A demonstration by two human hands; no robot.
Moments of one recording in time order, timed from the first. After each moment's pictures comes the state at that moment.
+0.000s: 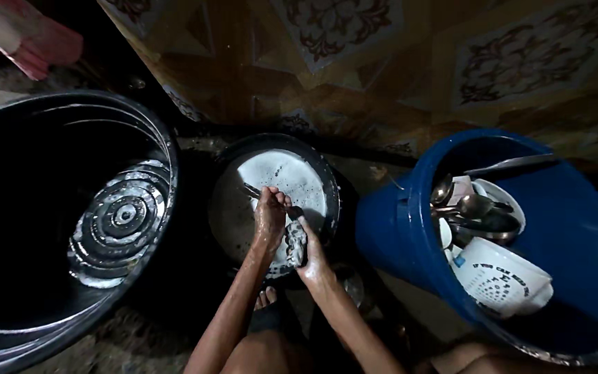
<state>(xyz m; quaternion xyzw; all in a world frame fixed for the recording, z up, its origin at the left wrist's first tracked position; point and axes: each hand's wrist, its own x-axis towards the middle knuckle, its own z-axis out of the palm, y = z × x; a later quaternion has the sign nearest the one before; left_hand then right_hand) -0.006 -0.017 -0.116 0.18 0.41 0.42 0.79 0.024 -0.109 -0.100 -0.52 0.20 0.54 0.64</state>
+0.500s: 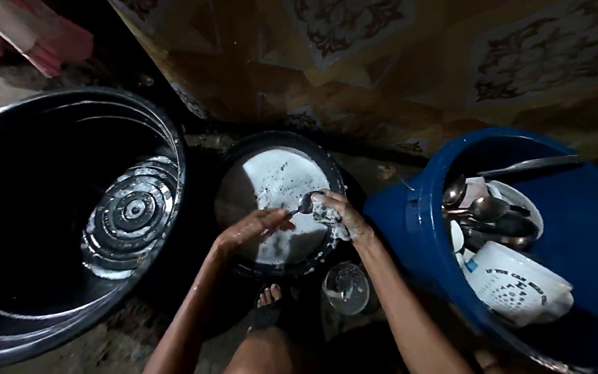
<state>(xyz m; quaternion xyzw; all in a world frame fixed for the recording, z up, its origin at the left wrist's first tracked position) -0.094 0.016 -0.101 0.62 0.31 -0.02 0.72 0.130 -0.095 -0.114 -0.58 -0.23 0.58 0.52</state>
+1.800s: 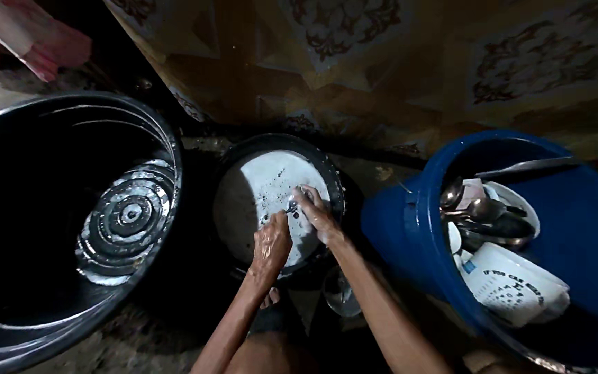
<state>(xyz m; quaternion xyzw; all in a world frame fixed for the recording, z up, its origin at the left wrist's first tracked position) -0.046 -0.054 -0.105 0.82 0.49 0.06 0.28 0.089 -0.066 -0.116 -0.71 -0.19 0.51 0.46</state>
